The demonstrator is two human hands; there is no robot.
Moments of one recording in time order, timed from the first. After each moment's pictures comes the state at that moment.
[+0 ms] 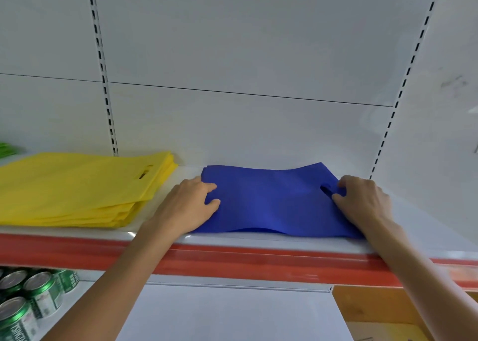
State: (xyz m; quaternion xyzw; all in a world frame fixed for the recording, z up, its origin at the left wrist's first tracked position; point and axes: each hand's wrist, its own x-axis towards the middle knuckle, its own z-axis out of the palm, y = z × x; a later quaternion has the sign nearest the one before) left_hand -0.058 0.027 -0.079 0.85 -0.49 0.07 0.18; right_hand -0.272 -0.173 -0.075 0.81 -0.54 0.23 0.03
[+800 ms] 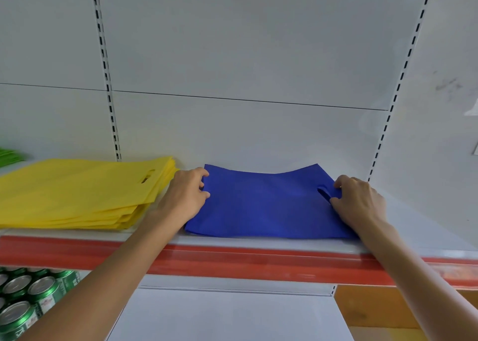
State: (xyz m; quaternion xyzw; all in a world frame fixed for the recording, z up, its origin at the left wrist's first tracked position) left_hand -0.040 0.017 -0.078 0.83 -0.43 0.08 0.34; right_hand -0.270 -0.173 -0.080 0.82 -0.51 0.25 0.04
